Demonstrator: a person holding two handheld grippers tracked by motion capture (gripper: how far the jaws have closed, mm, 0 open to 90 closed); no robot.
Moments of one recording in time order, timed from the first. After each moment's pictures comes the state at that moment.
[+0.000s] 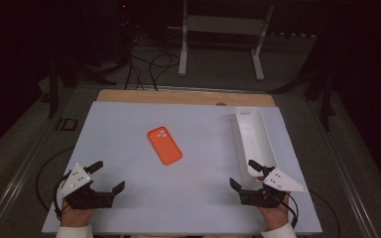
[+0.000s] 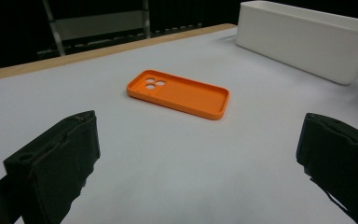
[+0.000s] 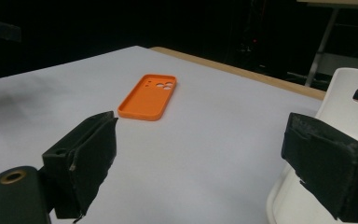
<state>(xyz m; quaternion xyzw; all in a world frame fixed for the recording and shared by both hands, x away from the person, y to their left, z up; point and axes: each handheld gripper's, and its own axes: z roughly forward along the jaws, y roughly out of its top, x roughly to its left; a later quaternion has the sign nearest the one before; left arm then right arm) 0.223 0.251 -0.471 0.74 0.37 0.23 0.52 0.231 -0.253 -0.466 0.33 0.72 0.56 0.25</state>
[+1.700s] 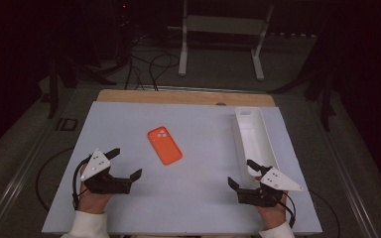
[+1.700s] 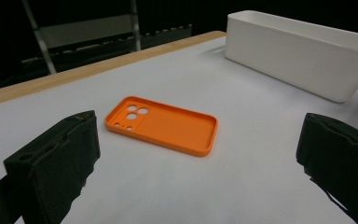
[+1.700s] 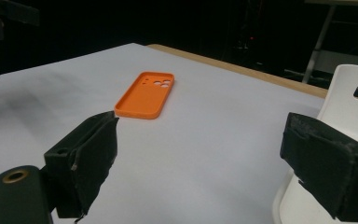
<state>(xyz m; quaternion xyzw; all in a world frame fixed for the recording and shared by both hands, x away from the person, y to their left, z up) 0.257 0.207 -0.450 0.75 0.35 0.22 0.52 0.234 -0.248 -0.469 0.33 0.72 0.55 0.25</state>
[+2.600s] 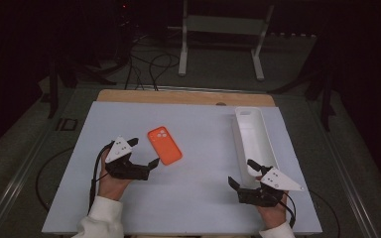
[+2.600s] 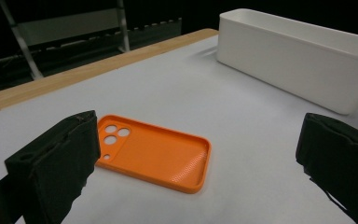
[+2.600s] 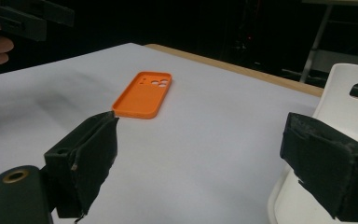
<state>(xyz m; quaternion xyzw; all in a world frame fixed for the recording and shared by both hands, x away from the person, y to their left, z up) 0.295 0.168 -0.448 0.76 0.34 0.20 0.51 0.234 -0.249 -0.469 0.33 0.72 0.55 0.25</state>
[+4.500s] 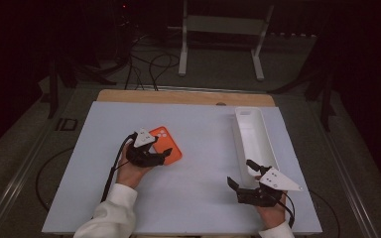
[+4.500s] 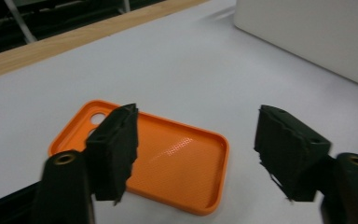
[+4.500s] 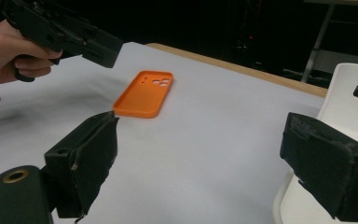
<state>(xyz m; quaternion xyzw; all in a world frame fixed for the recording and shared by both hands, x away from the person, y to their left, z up) 0.342 0.126 -0.471 0.80 0.36 0.18 0.45 0.235 -0.247 -0.470 0.33 0.72 0.55 0.25</state>
